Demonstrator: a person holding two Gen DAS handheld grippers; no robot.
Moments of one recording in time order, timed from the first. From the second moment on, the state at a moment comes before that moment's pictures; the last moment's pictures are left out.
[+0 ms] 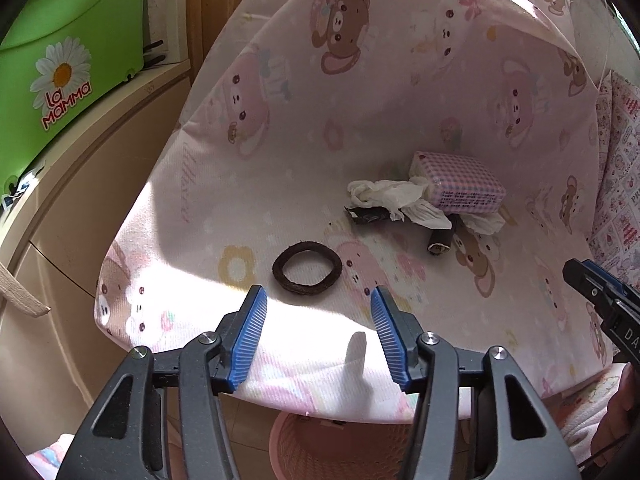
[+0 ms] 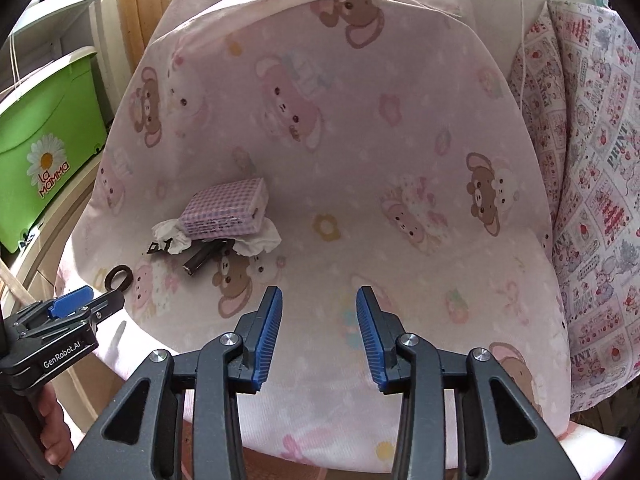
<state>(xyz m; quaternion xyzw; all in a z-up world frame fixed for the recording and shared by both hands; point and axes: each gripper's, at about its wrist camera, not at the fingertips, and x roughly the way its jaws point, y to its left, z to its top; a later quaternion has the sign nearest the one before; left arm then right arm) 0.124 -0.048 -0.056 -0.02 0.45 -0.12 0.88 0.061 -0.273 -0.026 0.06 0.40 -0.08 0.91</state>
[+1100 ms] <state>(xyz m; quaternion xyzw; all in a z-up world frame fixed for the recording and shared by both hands) 0.121 -0.025 -0.023 -0.05 0.42 -0.11 0.90 0.062 -0.267 -0.026 0.05 0.40 -0.07 0.91</state>
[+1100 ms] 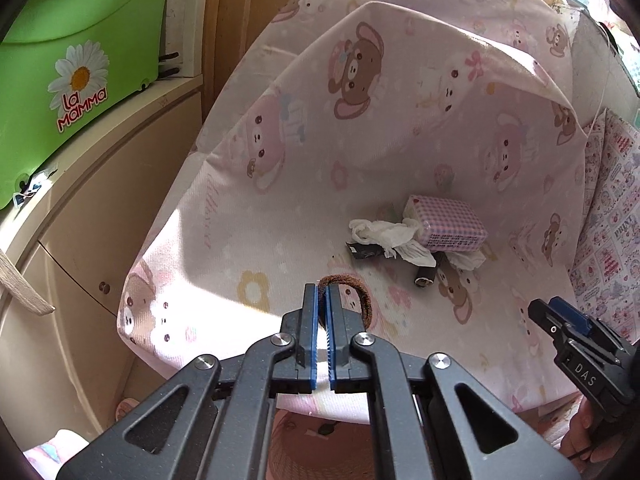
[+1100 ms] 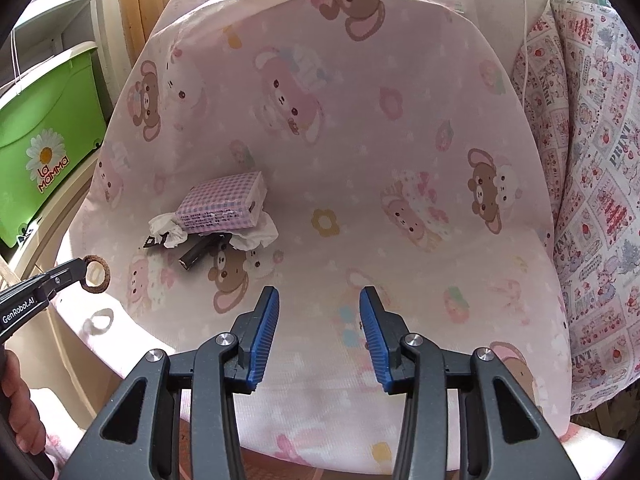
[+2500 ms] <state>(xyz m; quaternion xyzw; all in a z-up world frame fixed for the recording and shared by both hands) 0.107 0.002 0.000 -0.07 0.39 -0.09 0.92 0.103 -0.189 -0.037 0.05 0.34 0.00 0.94</state>
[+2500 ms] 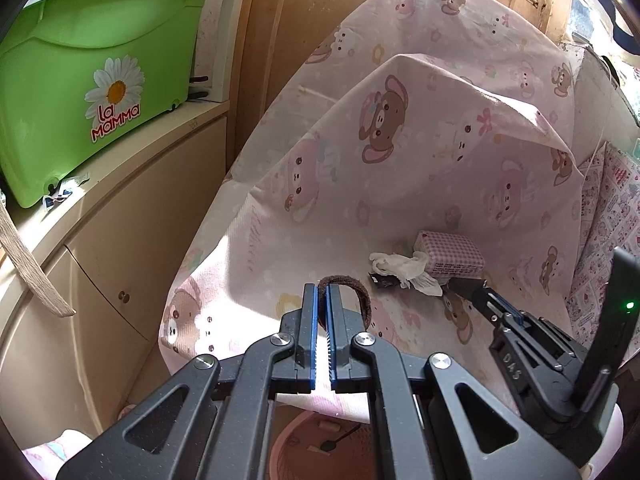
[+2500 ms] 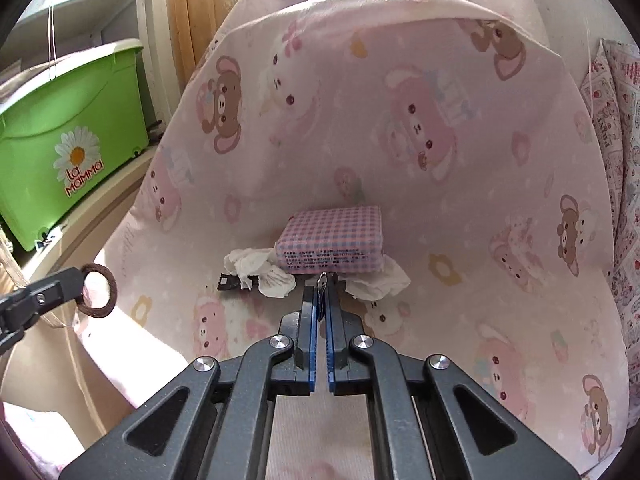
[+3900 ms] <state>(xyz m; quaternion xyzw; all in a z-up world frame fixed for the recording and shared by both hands) 0.054 -0.036 0.001 0.01 0.43 -0.17 0.89 -0.001 -0.196 0.002 0.04 0.40 0.19 0.90</state>
